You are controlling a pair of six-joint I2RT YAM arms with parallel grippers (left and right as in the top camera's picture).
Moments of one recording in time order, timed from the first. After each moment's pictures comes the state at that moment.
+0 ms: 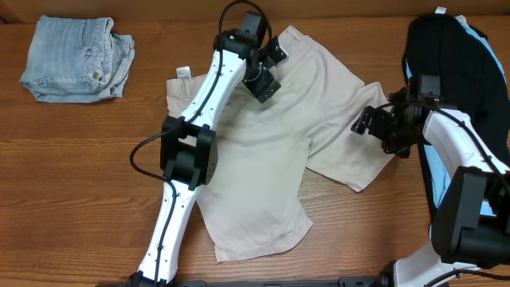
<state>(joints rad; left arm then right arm) -0.37 2.69 2.55 -1.09 0.12 0.48 -0.15 1.79 1.18 -0.76 -0.33 0.28</state>
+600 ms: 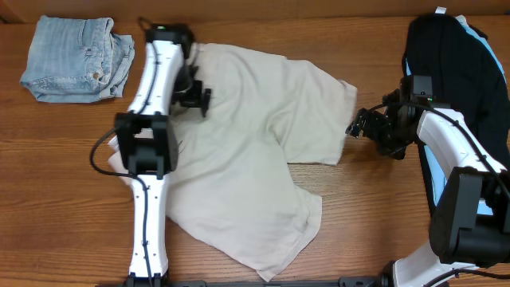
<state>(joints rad) -0.09 2.72 2.57 -1.61 0.00 -0.02 -0.11 1.79 1.18 -0.79 -0.32 0.29</state>
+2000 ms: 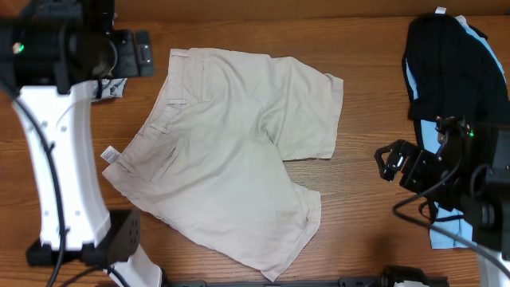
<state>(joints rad) -0.03 1.84 2.56 -1.69 -0.16 -0.15 -0.11 0.98 1.31 -1.35 -0.32 0.32</state>
